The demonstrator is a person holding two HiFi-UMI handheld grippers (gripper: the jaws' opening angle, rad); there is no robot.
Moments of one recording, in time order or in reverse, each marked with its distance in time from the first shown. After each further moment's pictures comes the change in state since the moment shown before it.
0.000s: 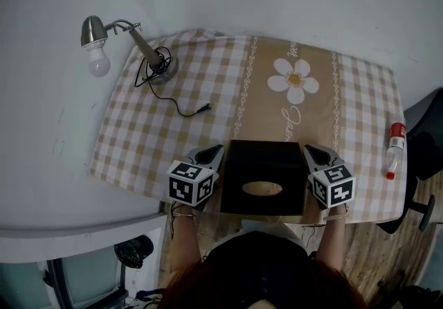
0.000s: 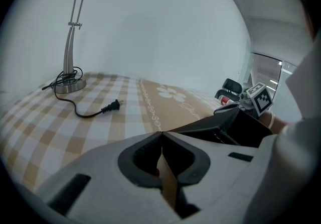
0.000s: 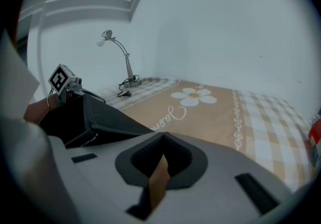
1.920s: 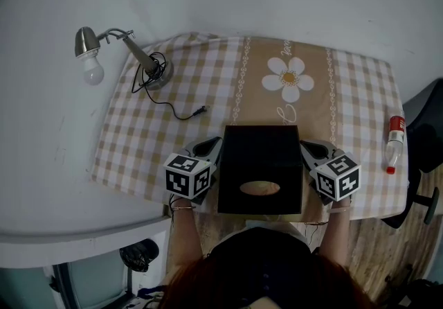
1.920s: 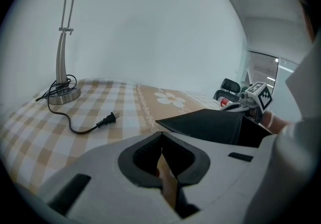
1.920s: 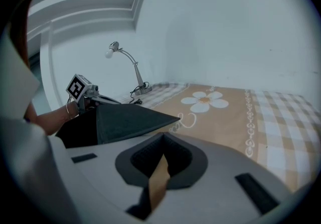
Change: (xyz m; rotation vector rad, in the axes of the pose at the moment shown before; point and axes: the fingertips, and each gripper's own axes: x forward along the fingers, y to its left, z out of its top) left arm 0.010 0.002 0.028 0.041 -0.020 -0.014; right arm -0.003 0.011 0.020 0.031 -0.047 0.167
